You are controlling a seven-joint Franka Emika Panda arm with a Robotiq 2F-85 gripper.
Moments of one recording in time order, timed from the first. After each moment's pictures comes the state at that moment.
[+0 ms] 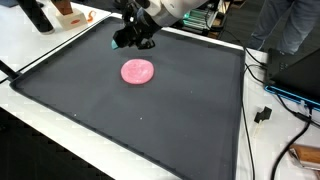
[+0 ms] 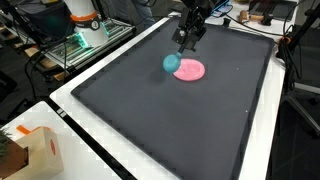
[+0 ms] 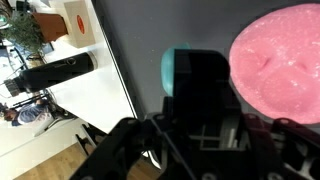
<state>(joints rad) 0.29 0.43 0.06 -1.86 -0.82 1.81 1.06</state>
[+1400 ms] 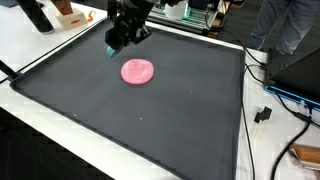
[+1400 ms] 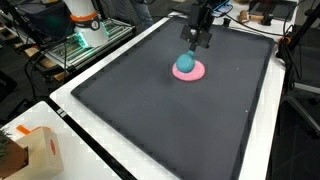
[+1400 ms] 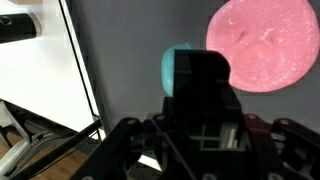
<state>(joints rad) 0.19 0.33 0.06 -1.89 -0.69 2.06 0.71</state>
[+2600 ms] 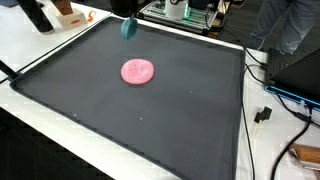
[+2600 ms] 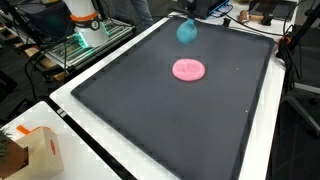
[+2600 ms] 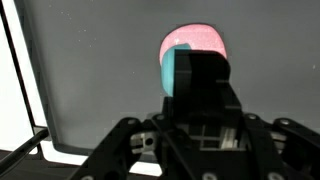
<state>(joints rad) 0.11 0.08 0.06 -1.95 -0.21 2.04 0.23</state>
